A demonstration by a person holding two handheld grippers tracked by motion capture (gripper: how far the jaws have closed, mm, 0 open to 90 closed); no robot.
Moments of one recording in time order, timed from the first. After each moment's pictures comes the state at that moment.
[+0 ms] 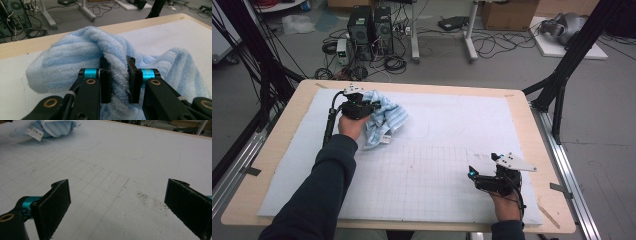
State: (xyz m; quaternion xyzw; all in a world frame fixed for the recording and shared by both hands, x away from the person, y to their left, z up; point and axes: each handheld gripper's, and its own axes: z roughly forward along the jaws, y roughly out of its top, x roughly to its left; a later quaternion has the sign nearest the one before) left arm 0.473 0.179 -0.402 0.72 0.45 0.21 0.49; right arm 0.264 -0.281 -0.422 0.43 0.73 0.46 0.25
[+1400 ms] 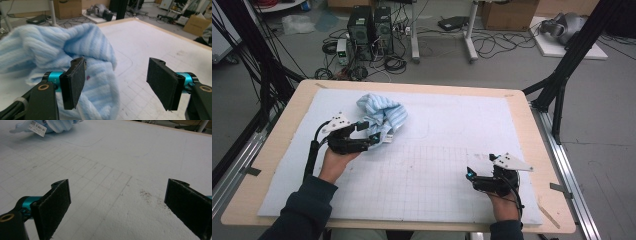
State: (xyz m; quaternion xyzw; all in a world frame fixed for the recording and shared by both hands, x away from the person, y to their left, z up) left arm 0.356 0.187 -0.406 0.73 0.33 0.17 0.57; right arm 0.264 -0.276 -0.424 0.43 0.74 0.45 0.25
